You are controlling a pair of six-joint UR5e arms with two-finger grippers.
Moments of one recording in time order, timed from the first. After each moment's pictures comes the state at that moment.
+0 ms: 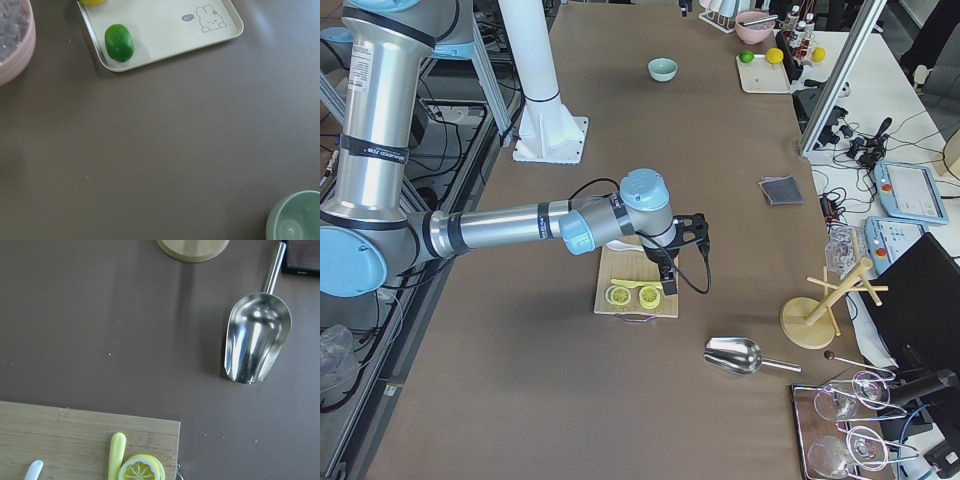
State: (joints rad) left arm -1.28 -1.51 -1.65 -2.30 -2.43 -0.48; right arm 1.39 -1.79 1.93 -1.24 2.26 0.36
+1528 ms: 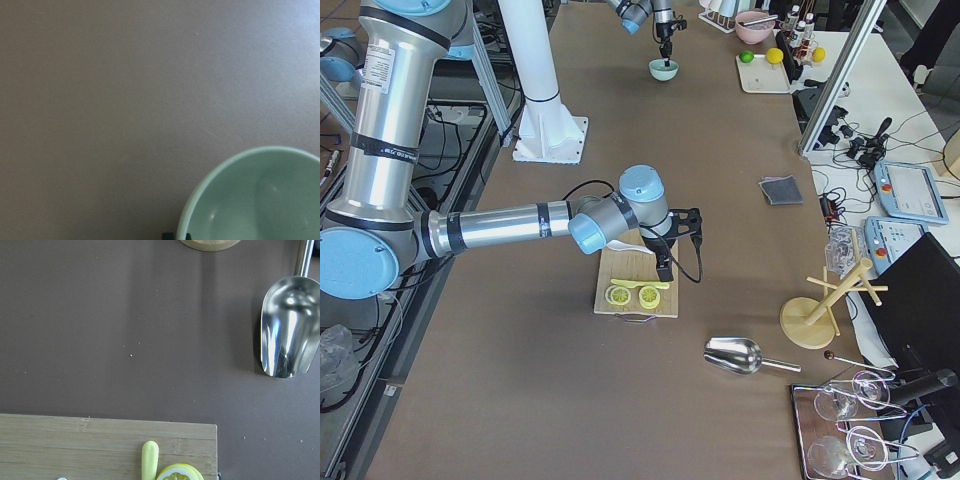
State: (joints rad) left arm -0.88 -1.53 -1.53 -2.77 -2.19 -0.92; right arm 1.27 -1.81 1.93 -1.13 2.19 0.54
